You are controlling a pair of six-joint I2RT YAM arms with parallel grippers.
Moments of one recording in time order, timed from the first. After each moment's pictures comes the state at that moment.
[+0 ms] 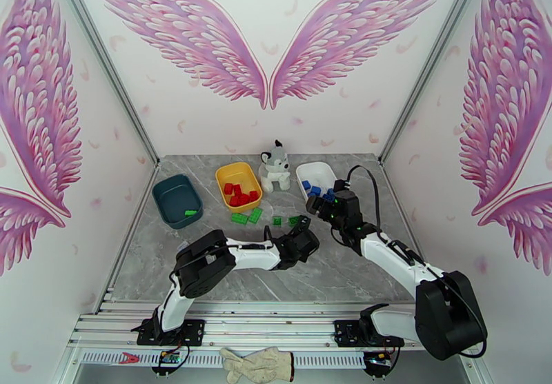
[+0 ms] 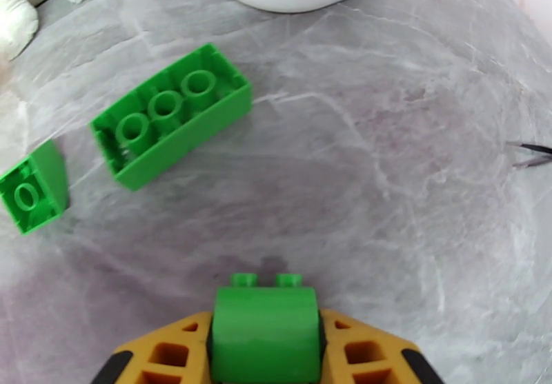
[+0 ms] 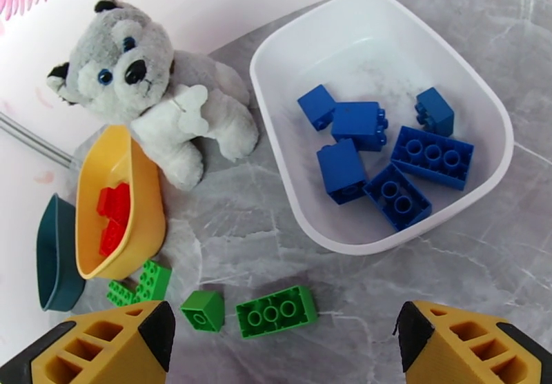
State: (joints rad) left arm -1.10 2.05 1.25 -0.11 -0.44 -0.55; right arm 0.28 1.31 0.73 0.03 -0.03 0.58
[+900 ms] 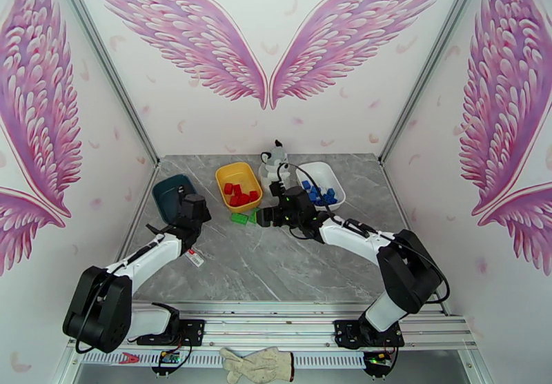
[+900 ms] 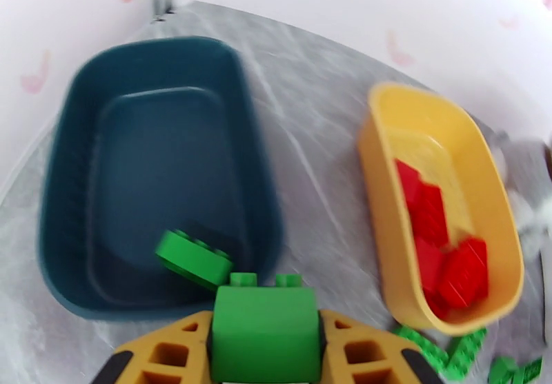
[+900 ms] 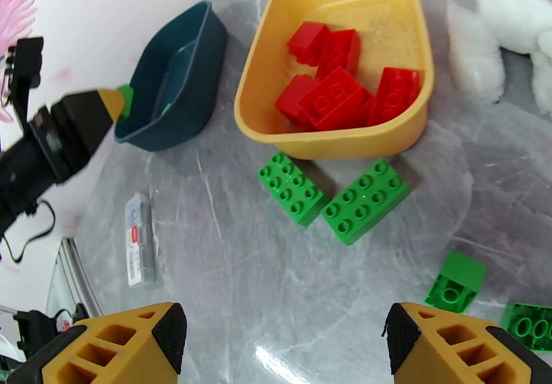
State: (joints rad) left arm -0.22 1.34 0.70 0.01 -0.43 -0.55; right arm 0.64 1.65 1.03 0.00 -0.27 0.40
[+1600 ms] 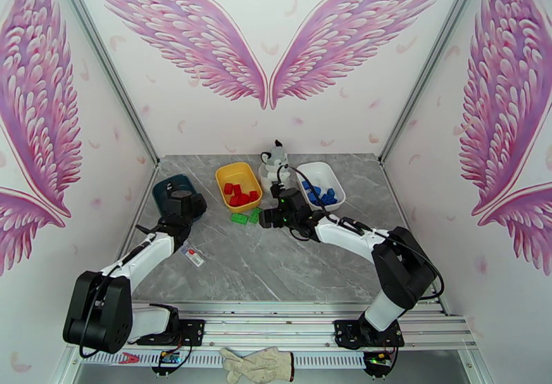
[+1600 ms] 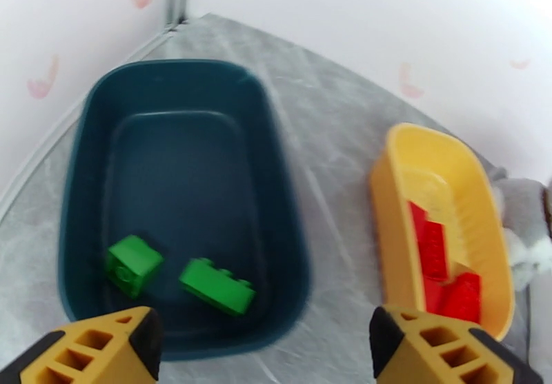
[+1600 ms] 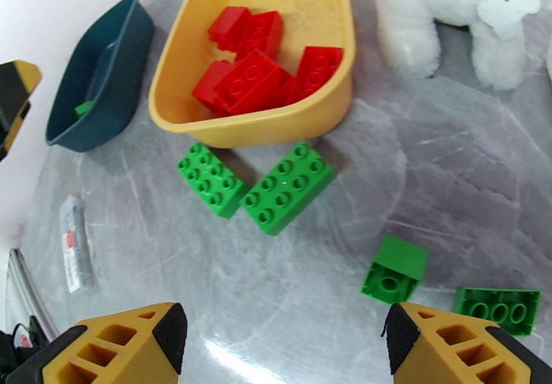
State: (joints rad) left arm -0.24 1.30 0.71 0.03 -0.34 -0.52; right arm 0.65 1.67 1.05 -0.11 -0.05 0.38
